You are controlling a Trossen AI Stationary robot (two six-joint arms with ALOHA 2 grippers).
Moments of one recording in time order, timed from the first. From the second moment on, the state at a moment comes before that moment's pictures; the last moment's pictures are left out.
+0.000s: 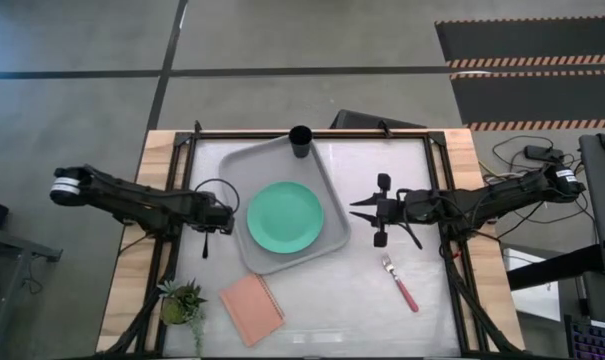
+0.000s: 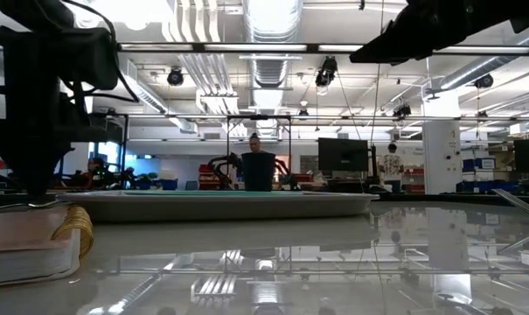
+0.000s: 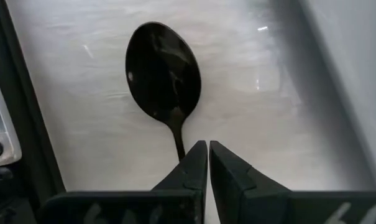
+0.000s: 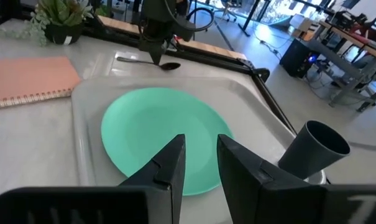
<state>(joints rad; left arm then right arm) -0.04 1.10 0.51 -0.95 -0.14 -1.45 0.14 1.00 0.55 0.13 0.29 -0.21</state>
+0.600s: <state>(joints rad) -0.04 1.28 0.63 -0.90 -0.05 -1.46 0.14 1.00 0.55 0.13 0.29 -0.22</state>
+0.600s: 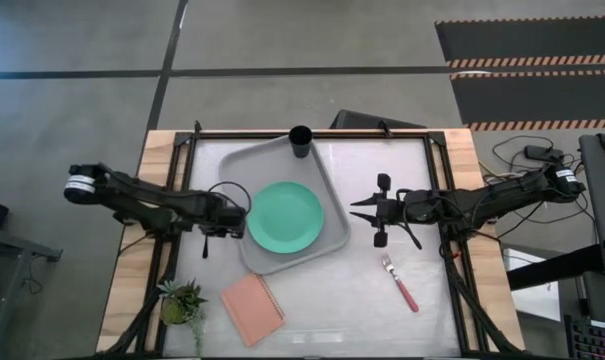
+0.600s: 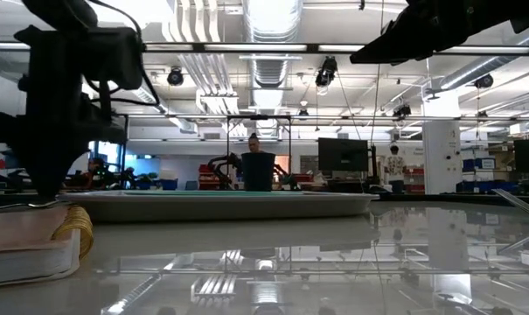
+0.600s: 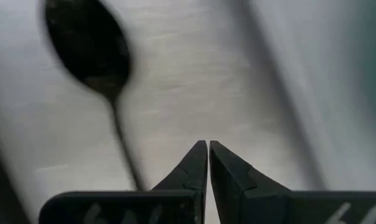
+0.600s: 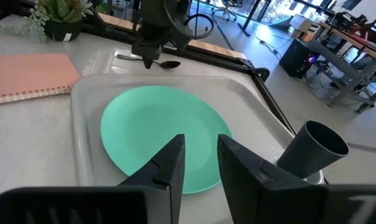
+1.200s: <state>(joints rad) -0.04 1.33 0.66 -1.11 -0.06 -1.51 0.14 1.00 0.55 0.11 0.29 -0.23</state>
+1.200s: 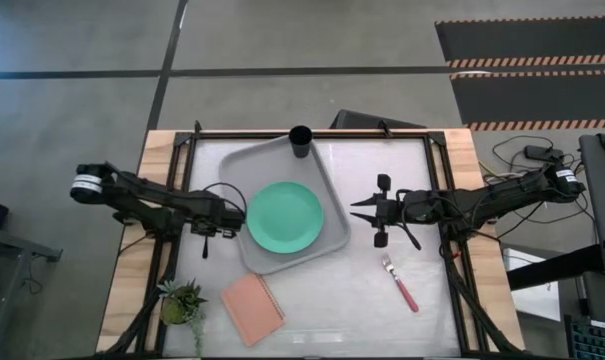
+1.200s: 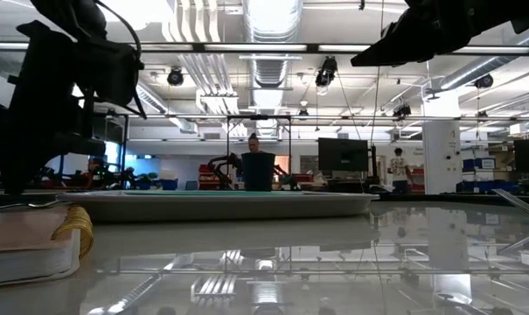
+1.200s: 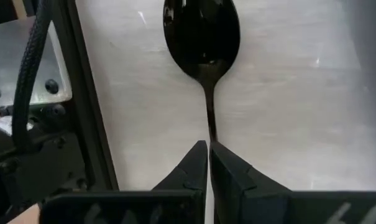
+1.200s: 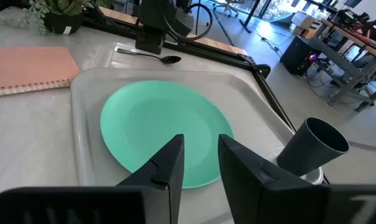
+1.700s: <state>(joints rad) -0.04 1.31 0.62 -1.06 -0.06 -1.50 0.14 1.00 0.55 0.11 0.29 -0.23</state>
